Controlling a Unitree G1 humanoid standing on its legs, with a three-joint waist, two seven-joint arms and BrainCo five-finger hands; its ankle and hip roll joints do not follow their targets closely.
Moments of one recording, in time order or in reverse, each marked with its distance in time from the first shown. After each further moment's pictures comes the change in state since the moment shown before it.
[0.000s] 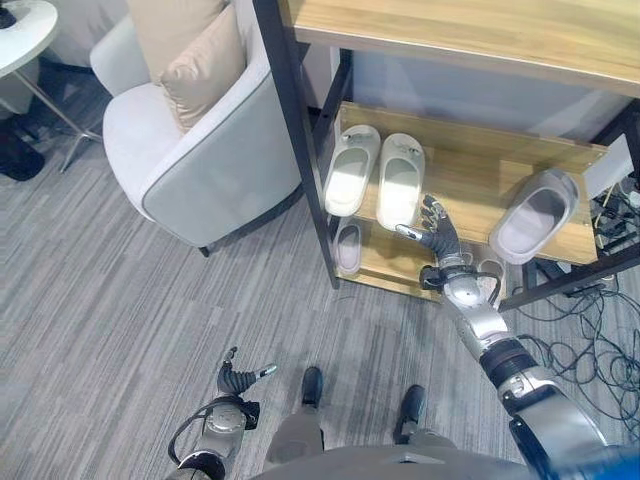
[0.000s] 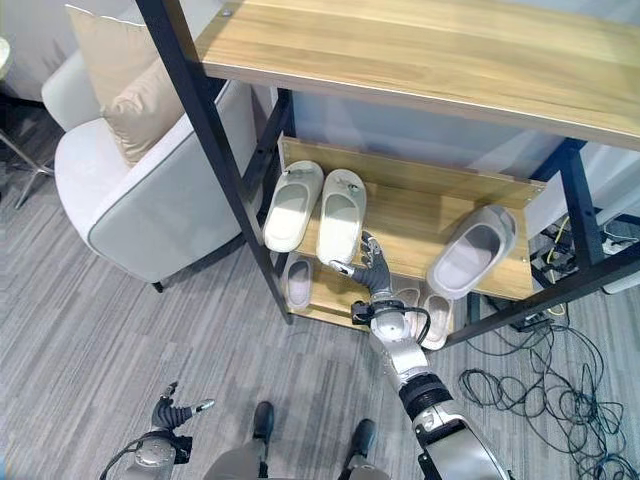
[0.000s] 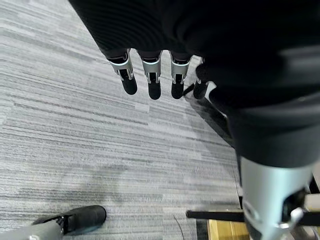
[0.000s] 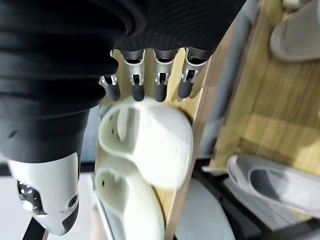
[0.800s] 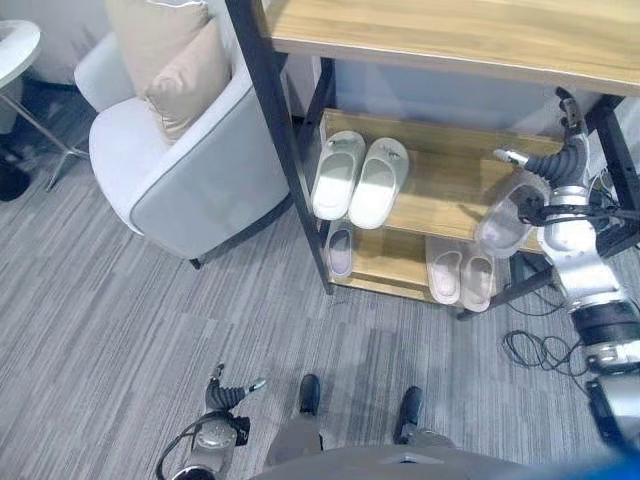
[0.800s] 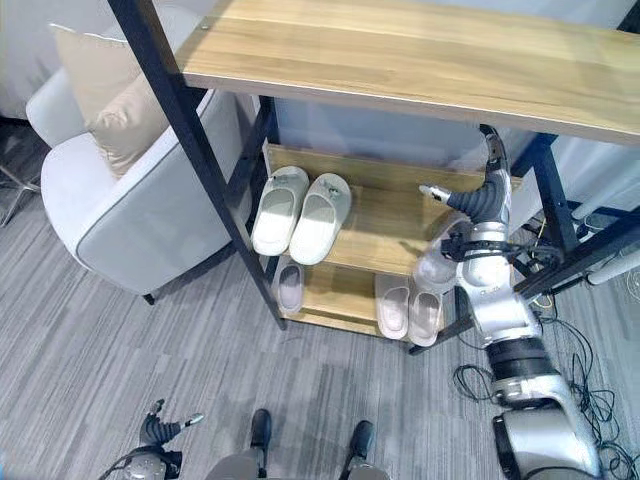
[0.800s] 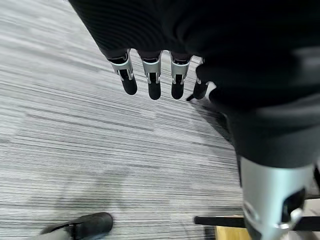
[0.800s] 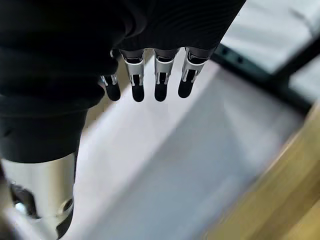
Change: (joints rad) left arm 0.003 0.002 0.069 -0.001 0.028 0.023 -0.002; right arm -0.175 -0.463 -0.200 -0.099 -0.453 0.110 -0.186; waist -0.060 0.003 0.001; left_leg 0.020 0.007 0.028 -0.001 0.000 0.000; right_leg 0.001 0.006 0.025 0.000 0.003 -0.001
